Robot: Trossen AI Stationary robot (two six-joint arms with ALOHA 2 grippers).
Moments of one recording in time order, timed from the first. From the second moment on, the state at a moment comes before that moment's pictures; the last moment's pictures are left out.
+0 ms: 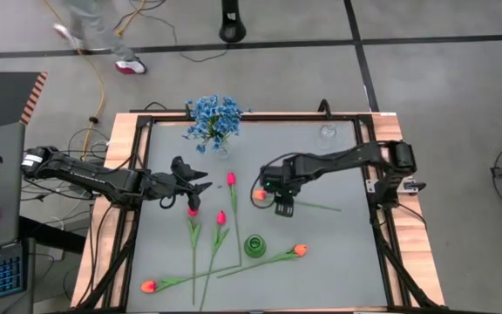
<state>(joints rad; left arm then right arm) -0.14 0.90 0.44 -0.04 -0.50 -0.40 -0.01 1.82 1.32 -0.90 -0.04 0.19</state>
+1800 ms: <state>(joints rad) -0.14 0.90 0.44 -0.04 -0.50 -0.40 -0.18 1.43 1.13 -0.82 0.19 0.13</state>
